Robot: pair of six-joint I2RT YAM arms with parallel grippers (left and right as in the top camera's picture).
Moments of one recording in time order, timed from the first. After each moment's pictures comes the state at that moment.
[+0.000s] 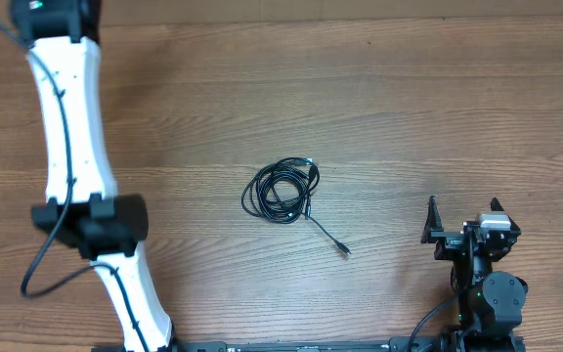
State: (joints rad) left arm 0.07 2.25 2.62 -0.55 0.09 0.41; right arm -0.02 0.01 0.05 -0.15 0.06 -0.07
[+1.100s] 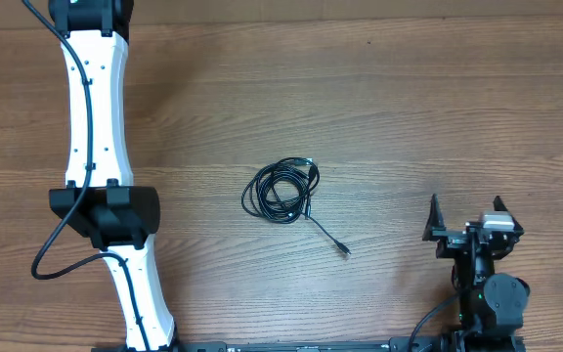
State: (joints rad) left arm 0.01 2.29 2.64 -0.54 0.26 0.32; right arm -0.02 0.01 0.05 -0.08 0.05 -0.06
